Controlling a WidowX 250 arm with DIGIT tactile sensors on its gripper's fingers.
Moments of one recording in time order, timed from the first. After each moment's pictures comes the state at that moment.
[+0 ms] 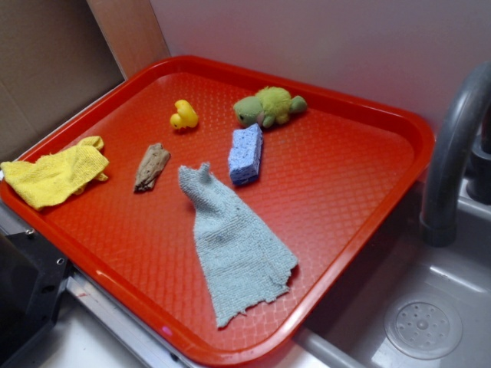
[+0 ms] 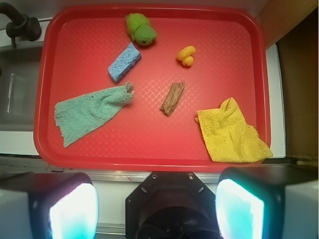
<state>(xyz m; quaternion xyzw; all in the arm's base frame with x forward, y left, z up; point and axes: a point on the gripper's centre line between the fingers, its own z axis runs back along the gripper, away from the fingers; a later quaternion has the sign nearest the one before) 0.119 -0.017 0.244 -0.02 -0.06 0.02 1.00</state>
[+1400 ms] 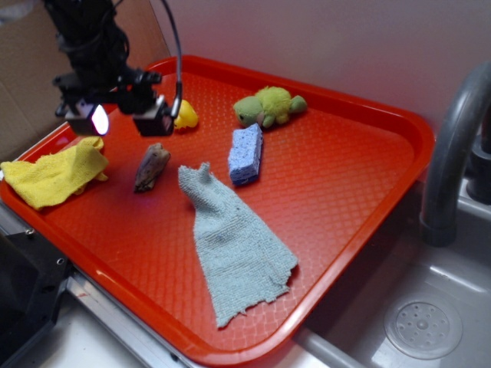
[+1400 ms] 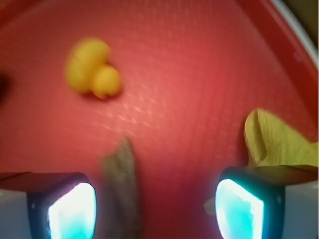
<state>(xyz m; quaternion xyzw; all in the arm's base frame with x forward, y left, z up) 0.208 0.042 0.055 0.04 -0.05 0.29 0.95</state>
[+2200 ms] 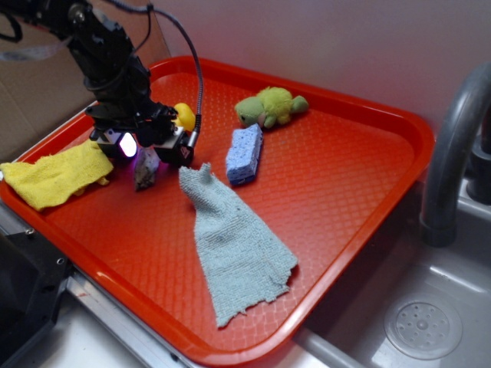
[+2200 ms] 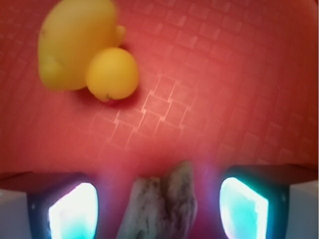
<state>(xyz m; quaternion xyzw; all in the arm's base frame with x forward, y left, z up) 0.214 0.032 0.010 0.01 -0.04 0.20 0.98</state>
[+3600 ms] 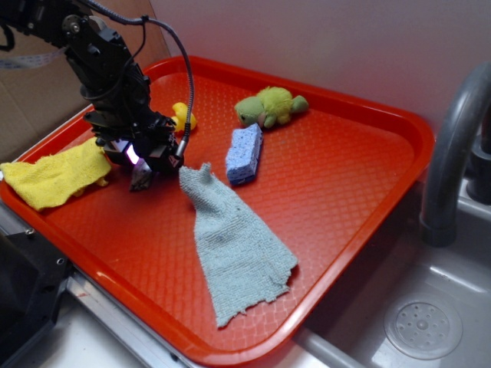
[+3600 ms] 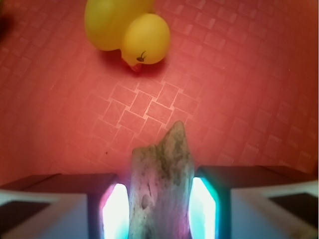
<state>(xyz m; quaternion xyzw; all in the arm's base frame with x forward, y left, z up) 0.202 0.020 0.013 0.02 -0.04 0.18 0.98</state>
